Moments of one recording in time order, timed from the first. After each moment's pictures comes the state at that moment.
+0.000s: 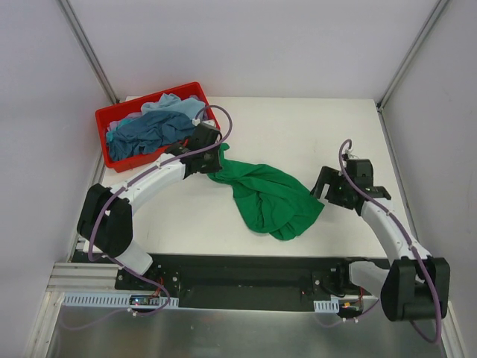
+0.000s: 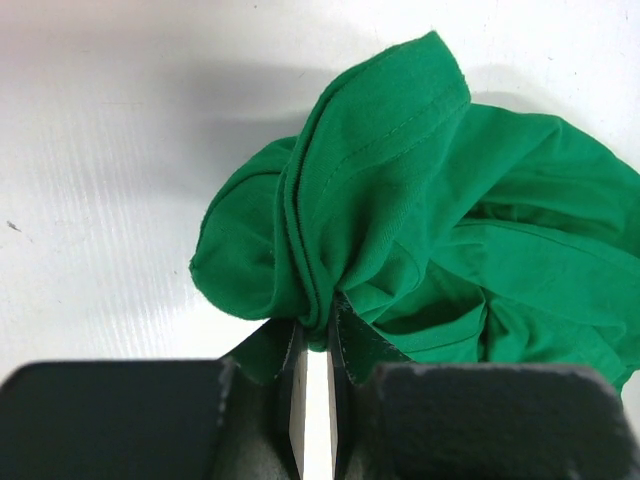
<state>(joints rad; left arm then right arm) -0.55 1.56 1.18 -0.50 -0.12 -0.58 0.08 1.06 0.68 -0.52 -0.14 0.35</state>
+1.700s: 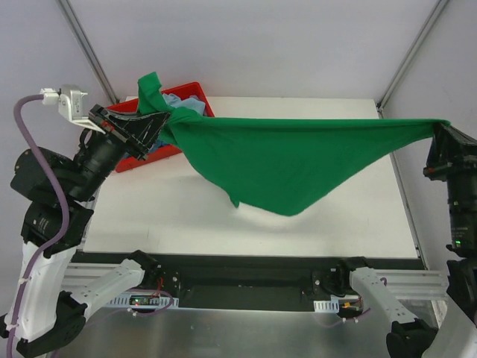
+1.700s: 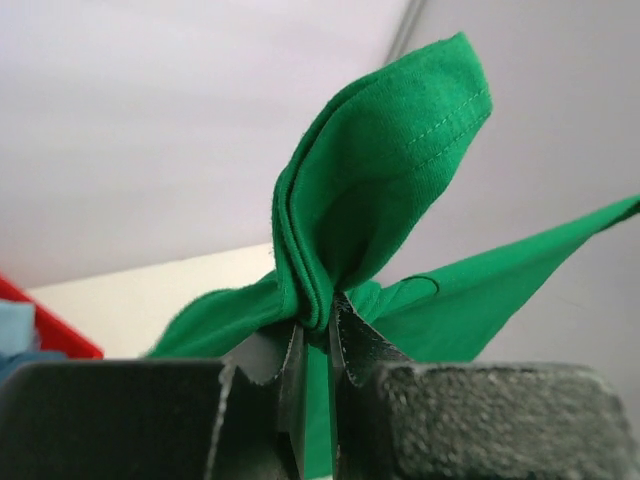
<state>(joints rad) -0.51 0.82 1.51 -0.41 0.10 -0.42 0.17 0.76 1.77 -0.74 0.19 0.09</state>
